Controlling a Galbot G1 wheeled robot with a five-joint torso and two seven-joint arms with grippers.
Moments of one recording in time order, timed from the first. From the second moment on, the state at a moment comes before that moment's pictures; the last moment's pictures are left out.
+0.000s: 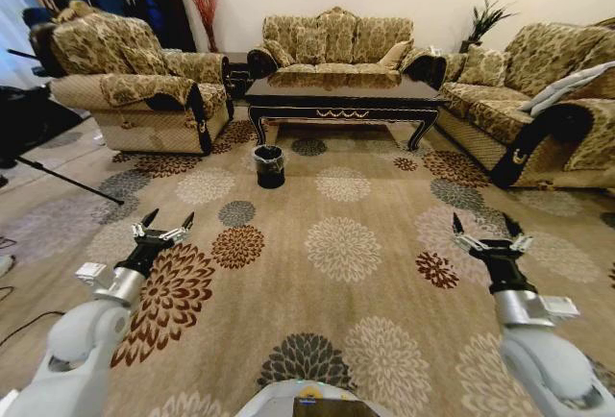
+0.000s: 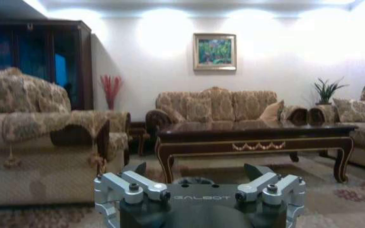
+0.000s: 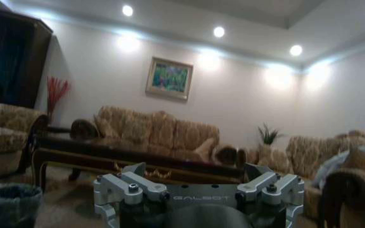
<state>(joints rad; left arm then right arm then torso) 1.52 -1.09 -1.05 -2.09 -0.61 0.13 0.24 -1.78 0.95 0.90 2.22 0.50 0.17 0.25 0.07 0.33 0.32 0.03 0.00</state>
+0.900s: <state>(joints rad) 1.53 -1.11 -1.04 -2.12 -0.57 0.12 0.27 -1.93 0.98 1.03 2.34 0.51 0.18 0.01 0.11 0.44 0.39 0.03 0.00</state>
